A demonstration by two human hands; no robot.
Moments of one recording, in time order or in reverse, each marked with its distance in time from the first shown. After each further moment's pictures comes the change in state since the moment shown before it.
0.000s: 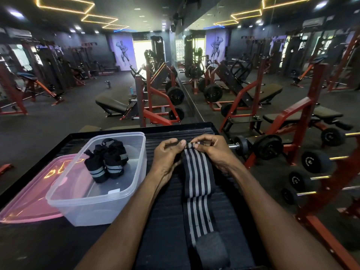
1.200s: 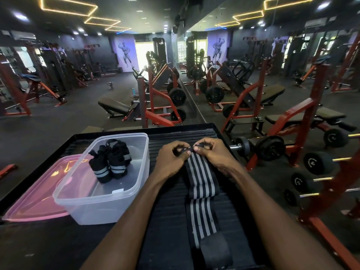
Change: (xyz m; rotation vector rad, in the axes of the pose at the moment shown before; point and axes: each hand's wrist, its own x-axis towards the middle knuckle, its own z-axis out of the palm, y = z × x) left_hand 0.001 0.005 -0.008 0.811 -0.081 0.364; right_hand 0.001 0.007 0.001 -0.202 -0.030 0.010
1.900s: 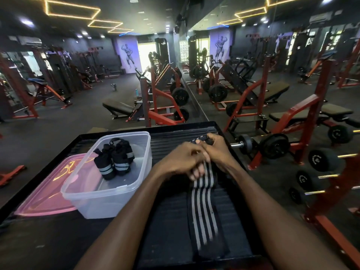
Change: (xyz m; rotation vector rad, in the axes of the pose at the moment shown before) left_hand -0.026 0.063 -0.005 -0.045 -0.546 -0.160; right_hand 0.003 0.004 0.009 0.064 0.187 0.048
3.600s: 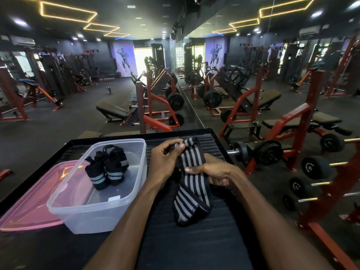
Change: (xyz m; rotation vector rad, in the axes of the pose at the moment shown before) left_hand 0.023 -0.039 -0.013 -0.433 0.660 0.317; right_hand -0.022 -0.025 -0.009 0.159 -0.572 0.404
